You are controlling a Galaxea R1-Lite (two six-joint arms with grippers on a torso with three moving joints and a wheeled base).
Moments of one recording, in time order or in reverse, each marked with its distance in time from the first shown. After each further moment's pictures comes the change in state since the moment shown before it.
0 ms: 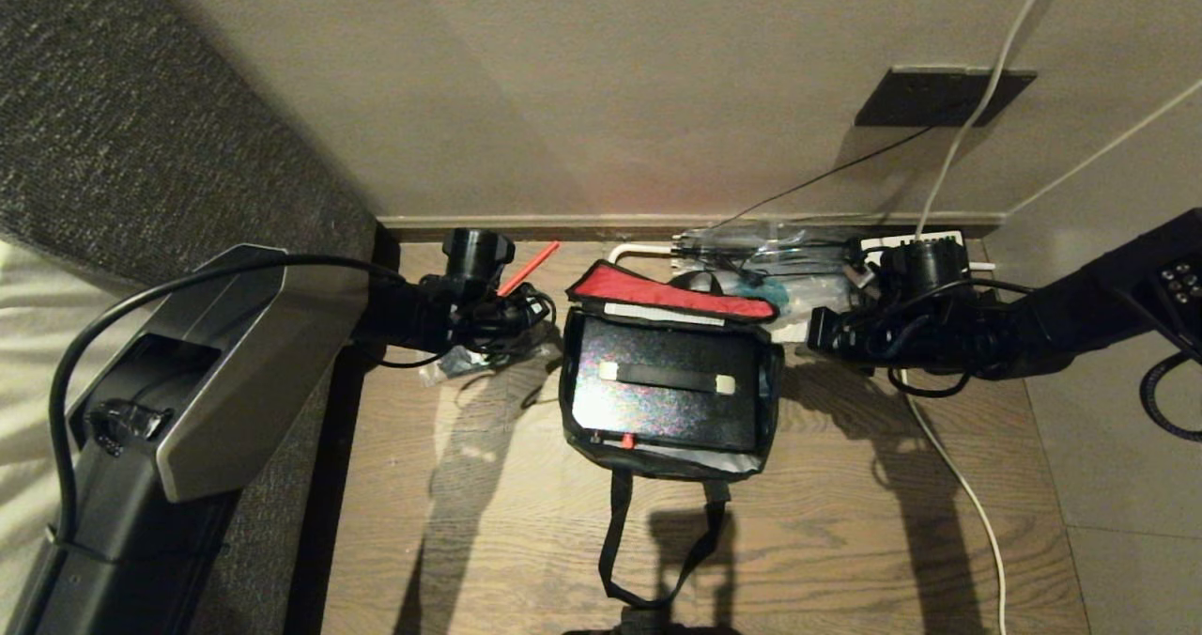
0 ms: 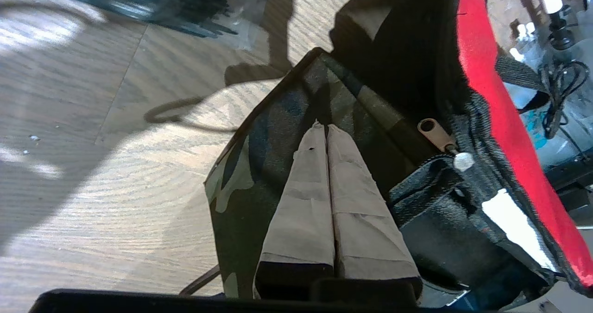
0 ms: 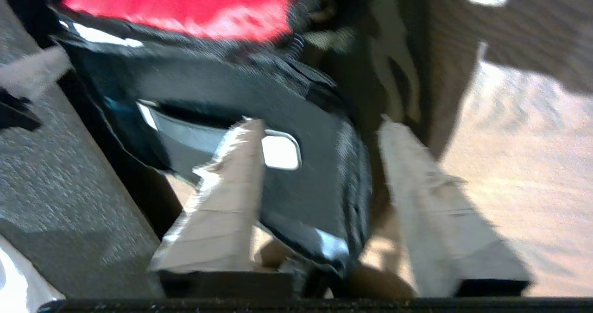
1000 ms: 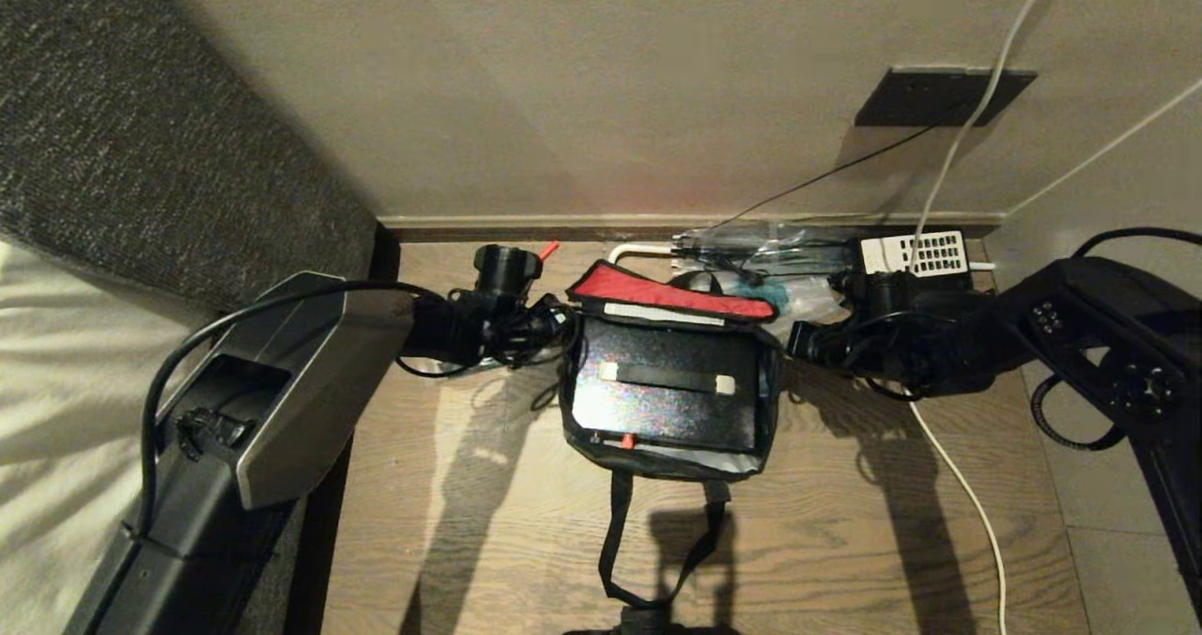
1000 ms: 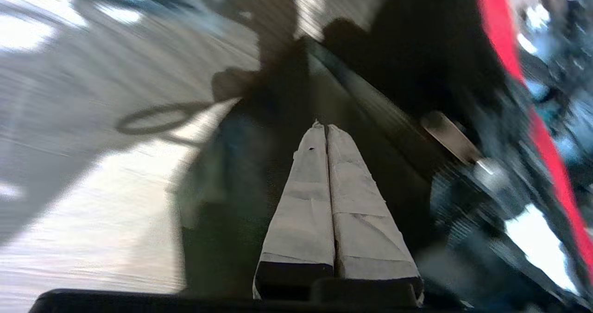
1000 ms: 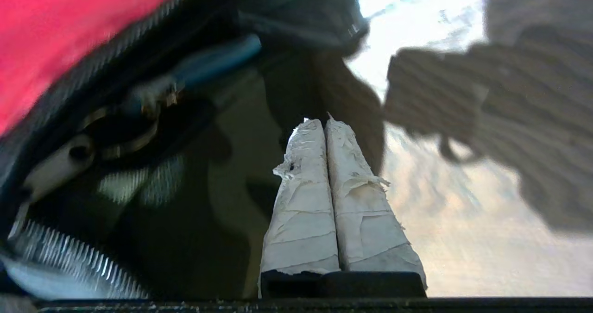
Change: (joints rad) left arm -0.049 0.120 -0.125 -0.010 0.013 -0.050; right arm -0.003 0.271 -0.205 -0.146 -0.196 0.010
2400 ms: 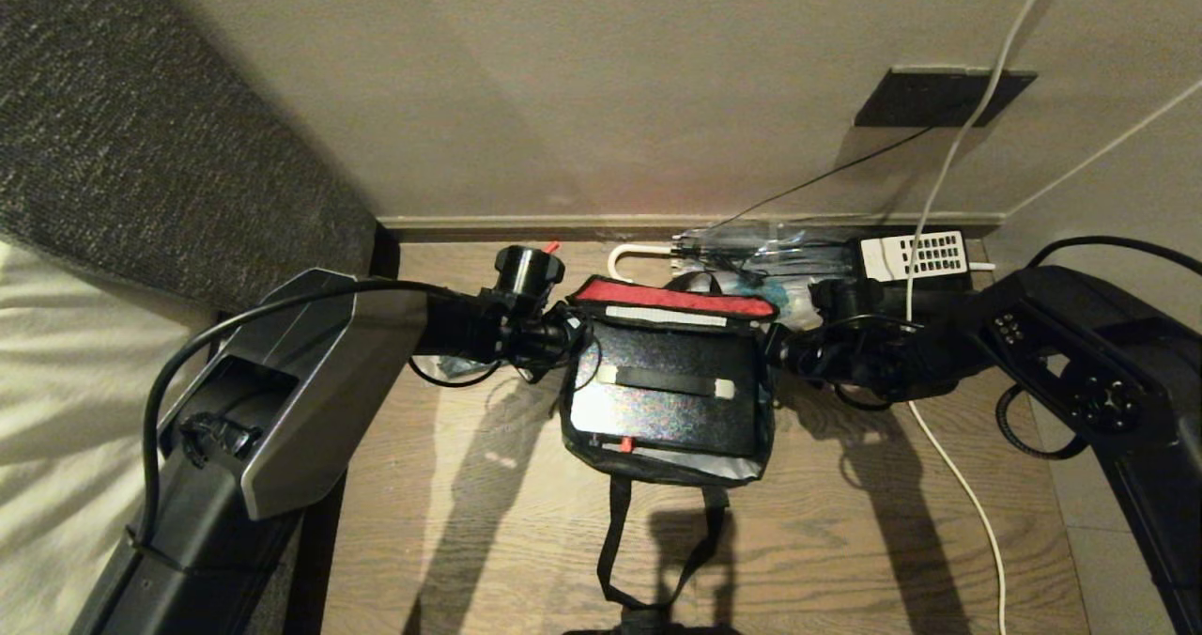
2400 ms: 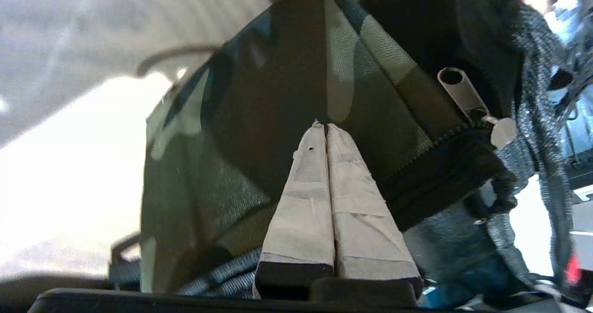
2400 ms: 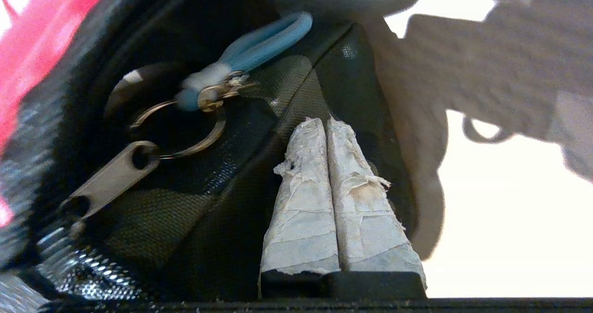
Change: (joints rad) left arm -0.068 -0.028 -0.011 0.144 -0.009 -0.172; right arm 0.085 0.036 -0.038 0.056 0.003 0.187
